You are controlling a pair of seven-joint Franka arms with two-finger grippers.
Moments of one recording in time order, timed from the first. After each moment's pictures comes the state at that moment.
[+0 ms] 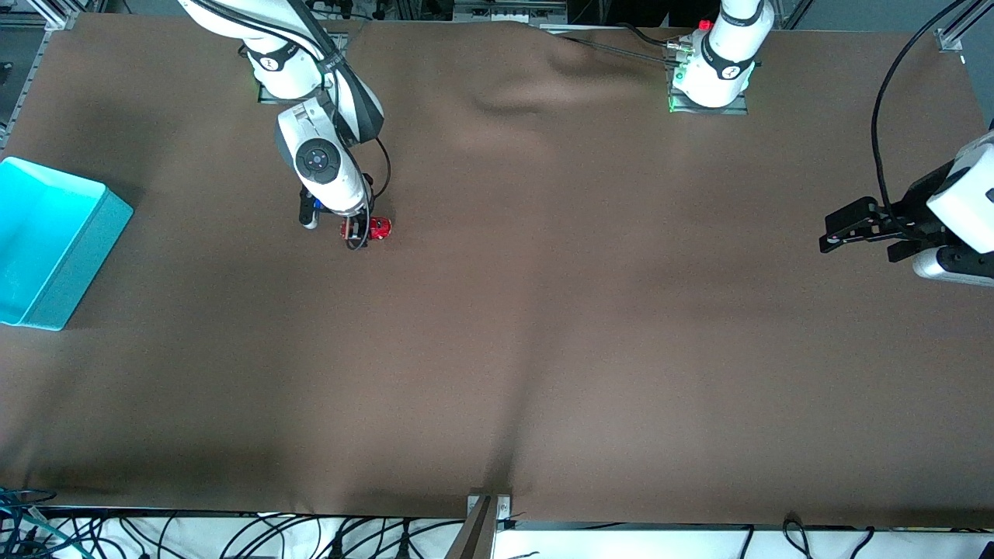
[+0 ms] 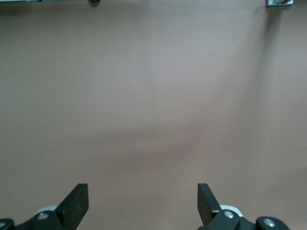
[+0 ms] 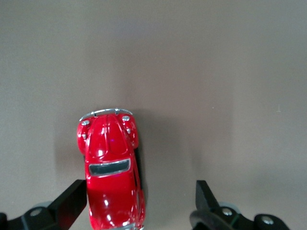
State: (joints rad) left arm -0.01 0.27 -0.04 -1.25 -0.08 1.52 0.03; right arm 0.40 0.33 0.11 -2.35 -0.01 2.52 2.12
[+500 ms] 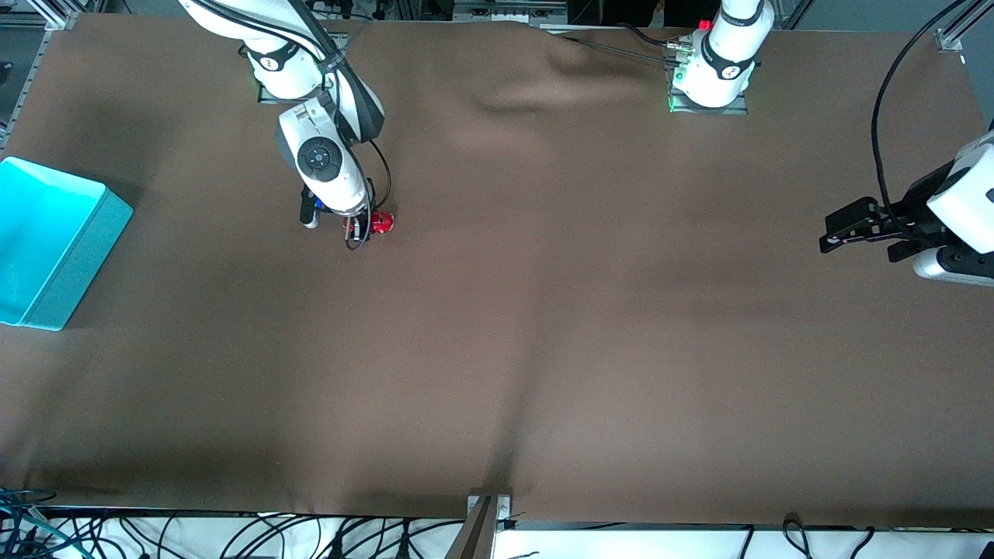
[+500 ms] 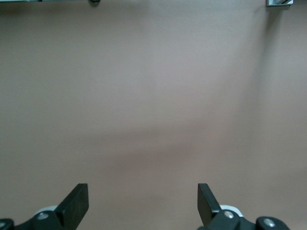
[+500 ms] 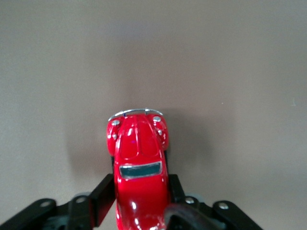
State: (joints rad) left arm -0.01 0.27 -0.04 -1.25 -0.08 1.52 0.03; right arm 0.40 0.33 0.12 -2.35 -0.02 2.54 2.16
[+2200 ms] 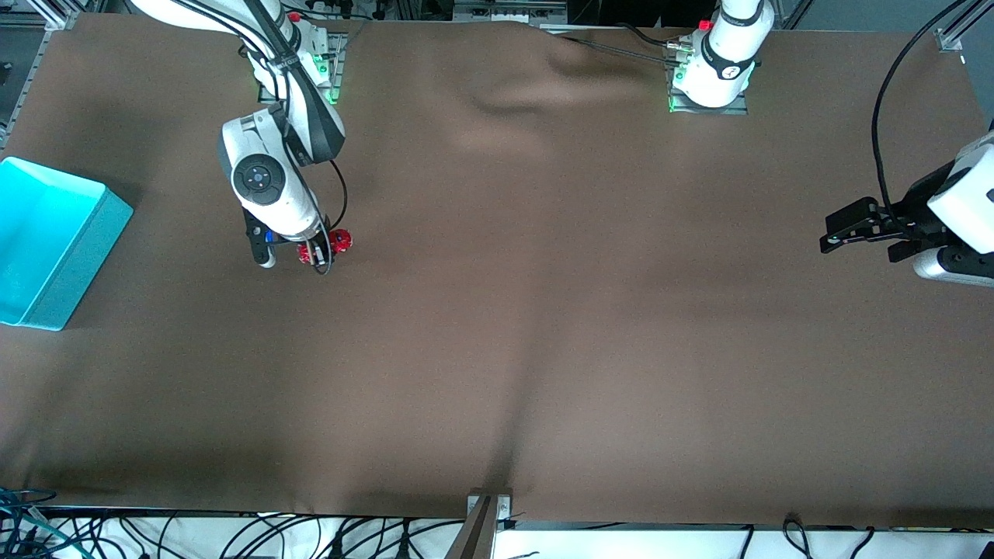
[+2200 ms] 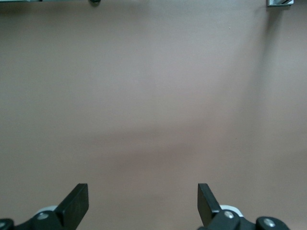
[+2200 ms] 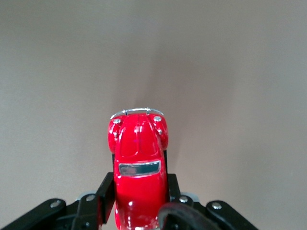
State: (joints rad) left arm -0.01 0.27 -0.04 -1.25 -0.08 1.52 0.03; right arm 0.24 0.27 0.10 -2.18 -0.10 2.31 1.64
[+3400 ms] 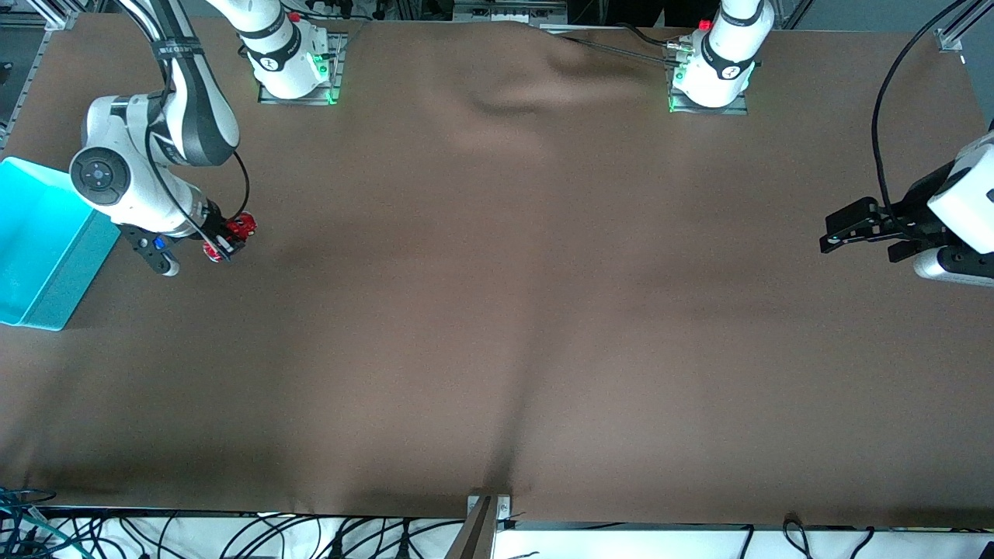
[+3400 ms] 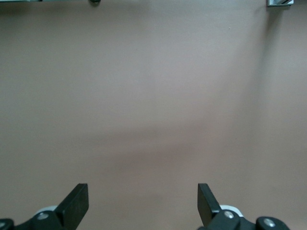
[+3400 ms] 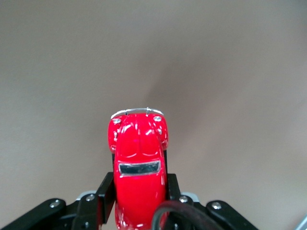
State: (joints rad) left arm -0.01 0.27 -0.04 -1.25 -0.08 1.52 0.03; right arm 0.04 0.13 -0.01 -2.17 -0.10 2.11 0.90
